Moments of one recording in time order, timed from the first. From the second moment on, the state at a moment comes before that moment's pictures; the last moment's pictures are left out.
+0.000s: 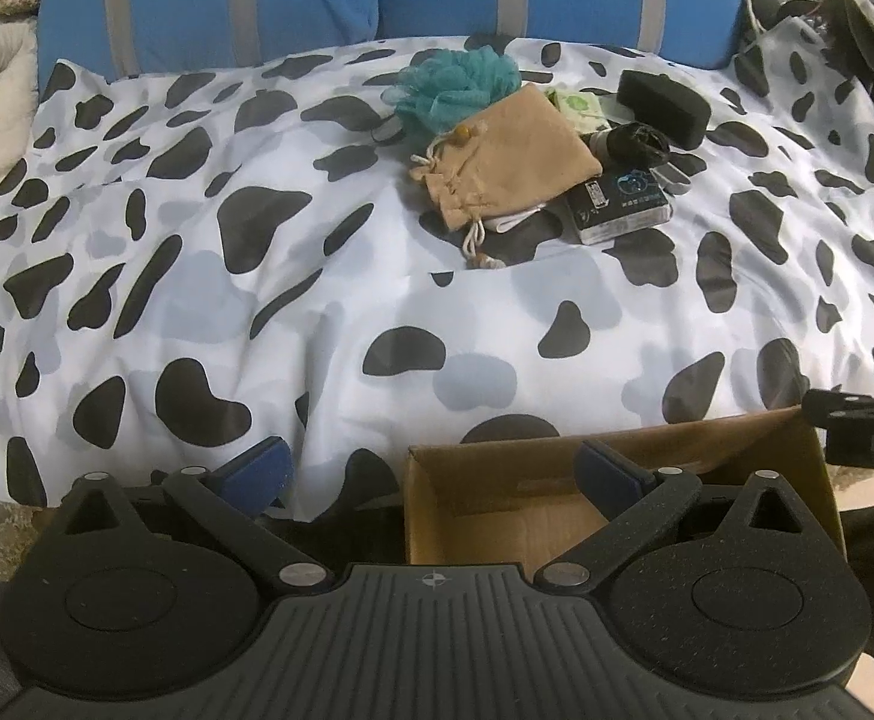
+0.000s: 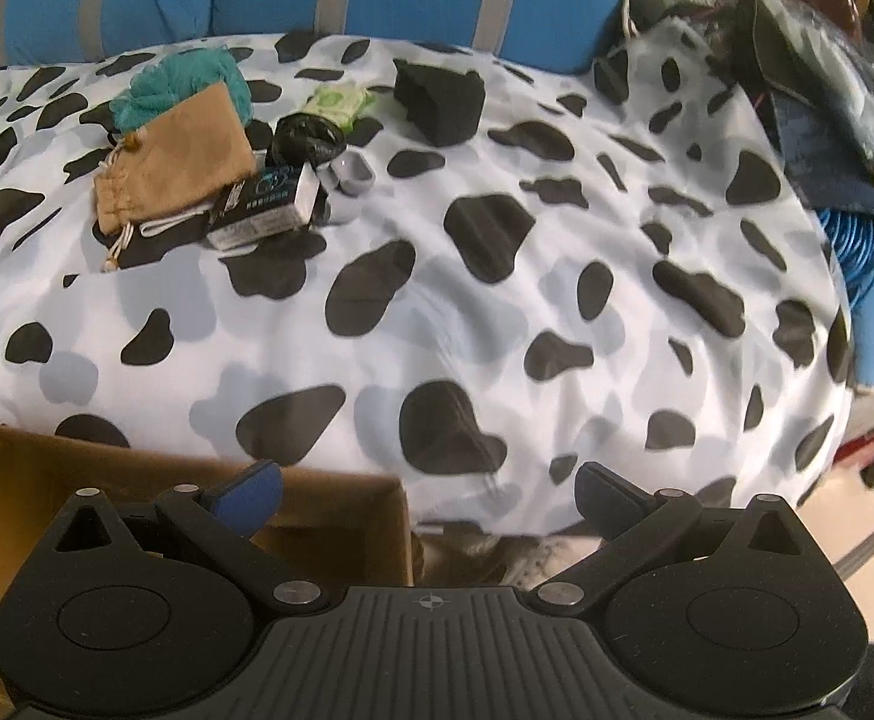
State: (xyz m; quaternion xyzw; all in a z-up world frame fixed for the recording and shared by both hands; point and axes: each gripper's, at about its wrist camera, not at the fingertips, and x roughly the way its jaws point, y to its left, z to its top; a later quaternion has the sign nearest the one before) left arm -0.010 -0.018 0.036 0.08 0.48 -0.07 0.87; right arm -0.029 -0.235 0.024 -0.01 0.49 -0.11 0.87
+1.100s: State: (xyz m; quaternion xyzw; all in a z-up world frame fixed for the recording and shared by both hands) left arm 0.067 -0.008 0.032 0.04 0.45 -0.08 0.89; right arm 0.038 -0.258 0.028 0.00 0.42 -0.01 0.91
